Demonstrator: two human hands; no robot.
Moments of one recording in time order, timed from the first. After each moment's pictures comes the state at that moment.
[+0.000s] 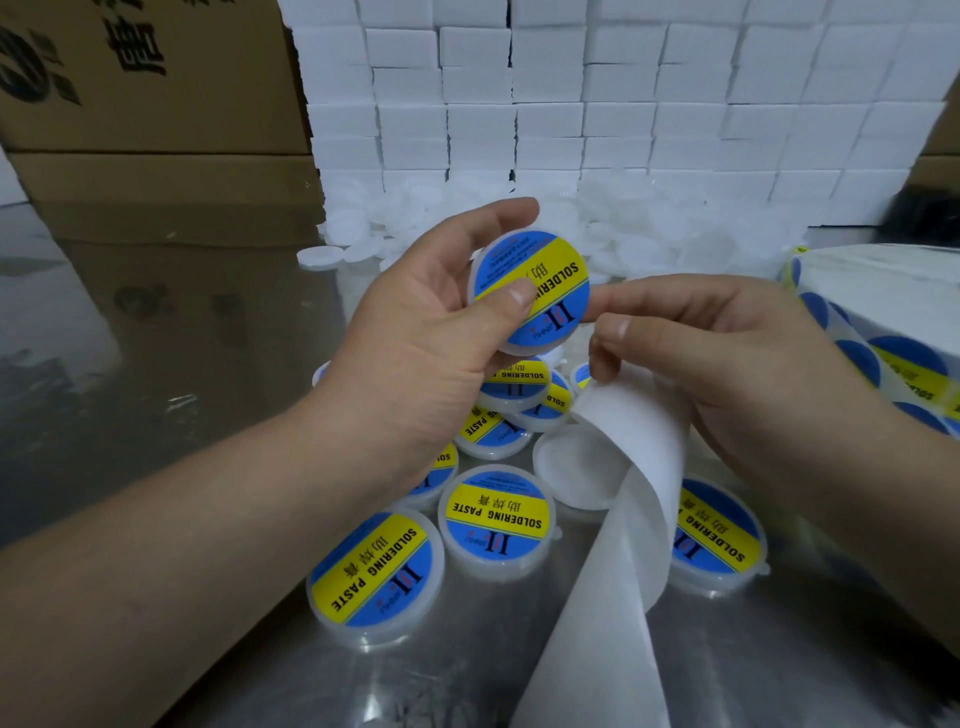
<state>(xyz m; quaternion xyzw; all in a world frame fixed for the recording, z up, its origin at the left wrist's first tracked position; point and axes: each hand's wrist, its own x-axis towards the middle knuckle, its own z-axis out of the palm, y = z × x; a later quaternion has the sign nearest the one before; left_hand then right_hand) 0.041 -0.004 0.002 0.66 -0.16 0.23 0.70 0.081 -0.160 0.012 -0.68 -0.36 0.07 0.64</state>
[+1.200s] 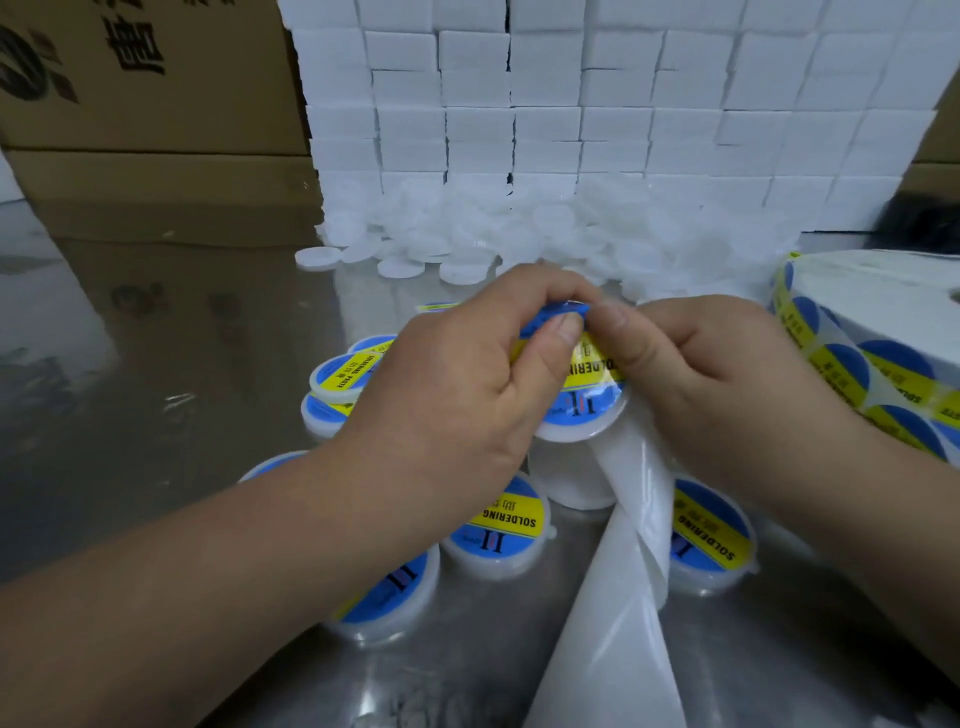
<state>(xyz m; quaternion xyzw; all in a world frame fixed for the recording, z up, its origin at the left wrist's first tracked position) 0.019 -0.020 0.003 0.86 -0.13 0.31 0.39 0.080 -0.161 0.009 -0.82 -0.39 -0.14 0.40</state>
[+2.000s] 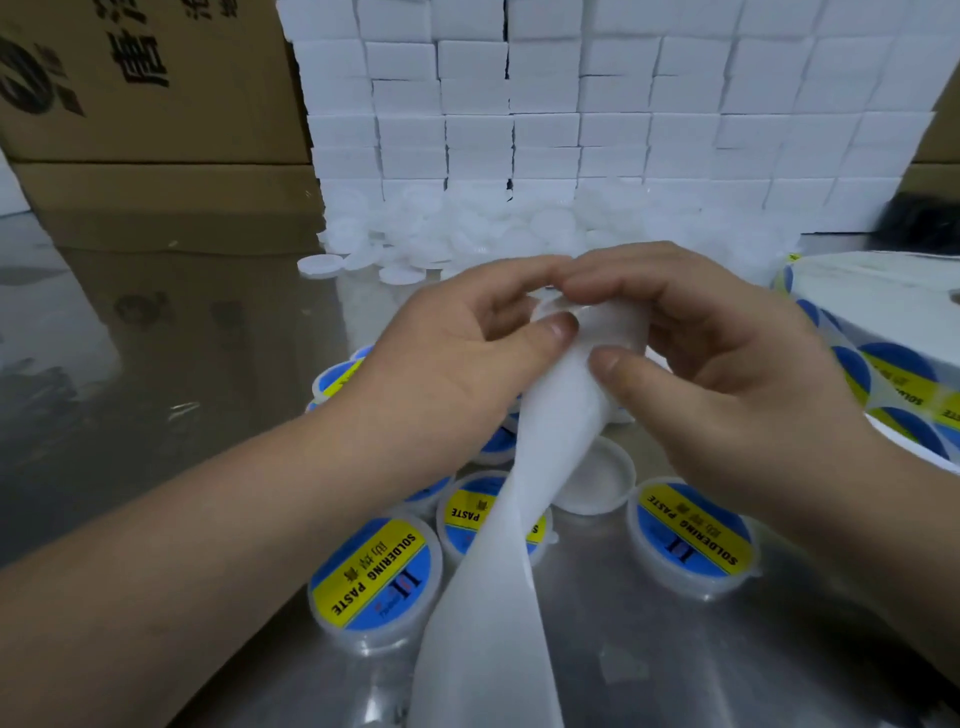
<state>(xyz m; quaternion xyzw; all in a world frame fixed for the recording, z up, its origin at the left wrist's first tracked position) 0.028 -0.014 0.014 0.77 -0.13 0.17 0.60 0.080 -0.161 0.006 -0.68 -0.51 -0.18 0.49</state>
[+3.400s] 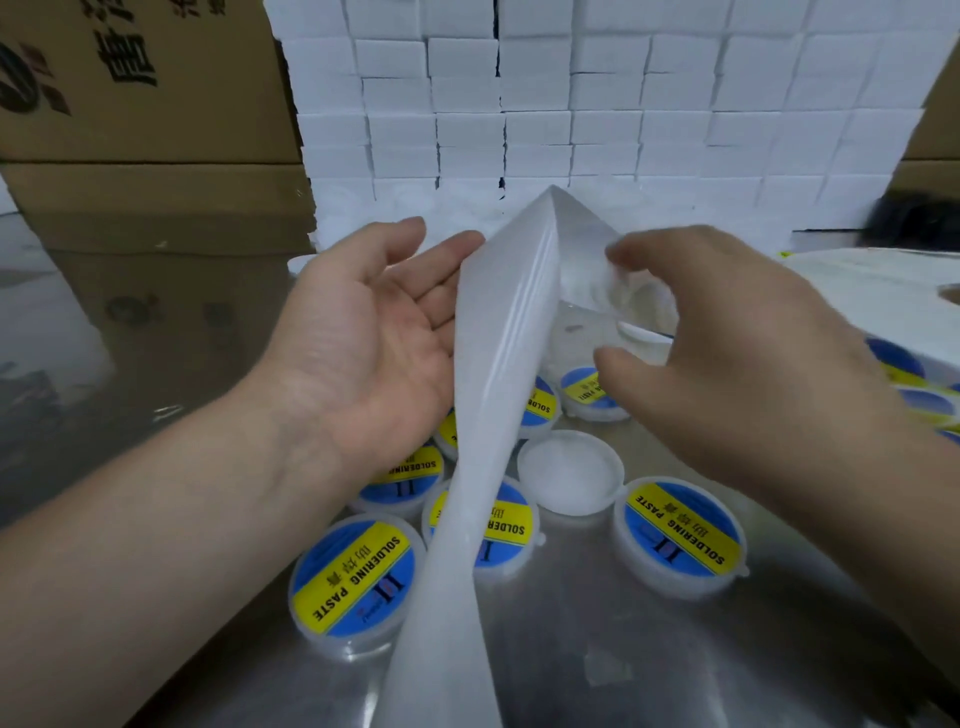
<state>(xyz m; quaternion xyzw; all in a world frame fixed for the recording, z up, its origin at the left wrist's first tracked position) 0.032 -0.002 0.029 0.43 0.04 0.08 0.90 0.076 -0.168 0.019 -0.87 -0.30 -0.31 0.21</state>
